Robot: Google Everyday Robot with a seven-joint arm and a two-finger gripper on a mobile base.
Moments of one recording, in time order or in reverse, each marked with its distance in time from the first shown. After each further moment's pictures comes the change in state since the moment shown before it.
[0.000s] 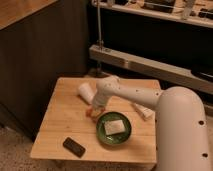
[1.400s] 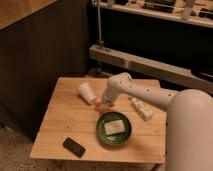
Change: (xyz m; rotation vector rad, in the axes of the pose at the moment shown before) arm -0.049 0.031 -0.046 -0.151 -0.003 0.222
